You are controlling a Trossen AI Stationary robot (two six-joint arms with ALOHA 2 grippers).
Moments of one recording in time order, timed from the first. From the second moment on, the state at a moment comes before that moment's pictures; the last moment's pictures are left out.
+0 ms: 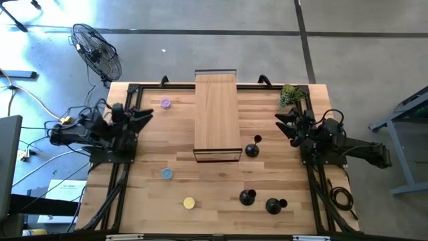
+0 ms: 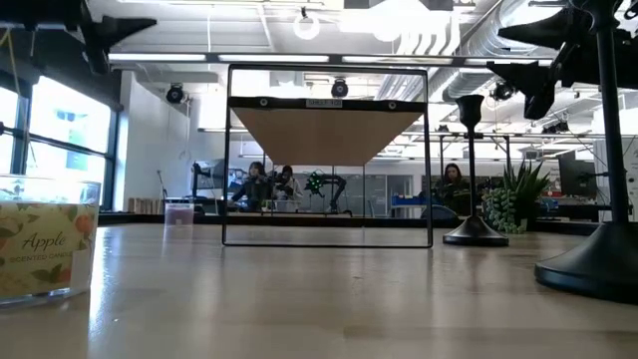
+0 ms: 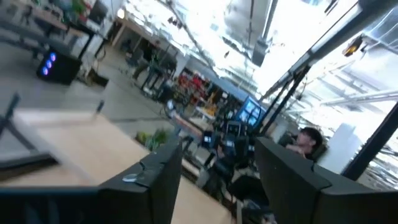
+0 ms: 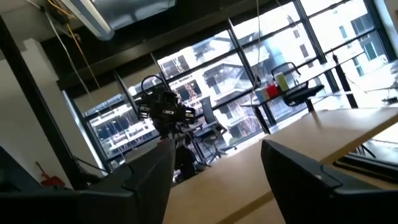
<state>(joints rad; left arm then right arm) -0.11 0.03 0.35 -0.01 -0.48 -0.46 -0.24 0.03 0.04 0.30 0.02 0.45</state>
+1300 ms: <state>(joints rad) -0.11 0.94 1.77 -1.45 -0.79 -0.11 -0.24 0.05 0.45 -0.21 0.02 0.29</state>
